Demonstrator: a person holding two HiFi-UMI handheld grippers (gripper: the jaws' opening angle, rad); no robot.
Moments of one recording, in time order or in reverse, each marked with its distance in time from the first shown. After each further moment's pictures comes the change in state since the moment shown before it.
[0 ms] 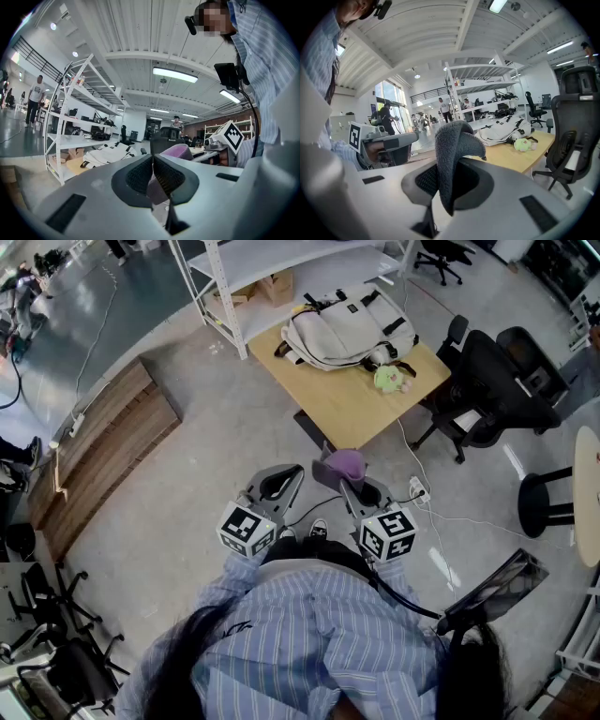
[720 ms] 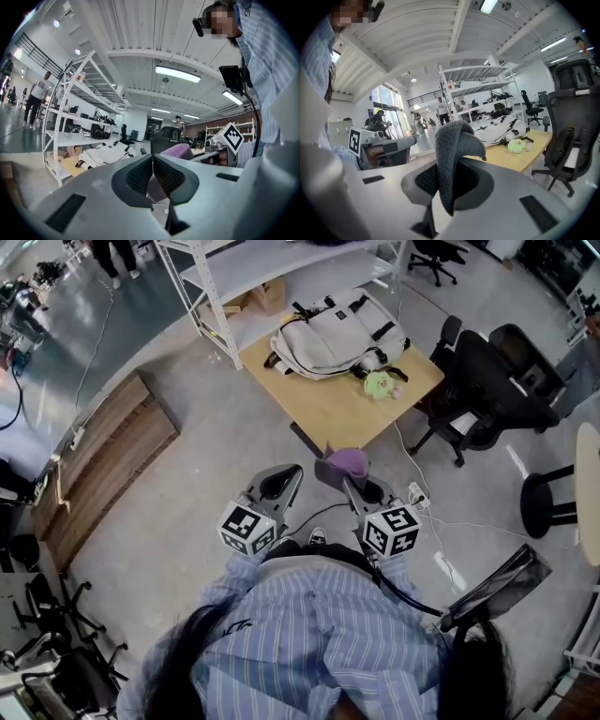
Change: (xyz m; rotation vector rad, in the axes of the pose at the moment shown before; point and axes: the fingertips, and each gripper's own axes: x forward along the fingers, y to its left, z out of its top) left arm 0.042 0.001 -0.003 -0.035 0.002 0.008; right arm -0.005 -0.049 0.009 0.049 -0.025 -0.008
